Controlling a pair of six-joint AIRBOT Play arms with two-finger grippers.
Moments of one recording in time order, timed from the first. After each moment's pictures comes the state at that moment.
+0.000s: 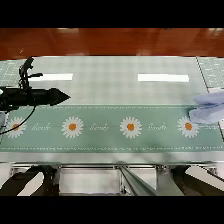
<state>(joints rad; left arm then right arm) 0.08 -0.96 0.82 0.73 -1.11 -1.19 -1.02 -1.20 1.57 -1.07 1.80 1.54</state>
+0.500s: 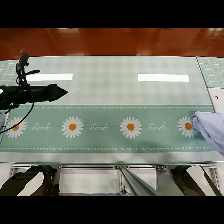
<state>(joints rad) 0.08 -0.96 0.82 0.73 -1.00 -1.19 -1.18 -0.93 1.11 -1.56 1.81 1.58</state>
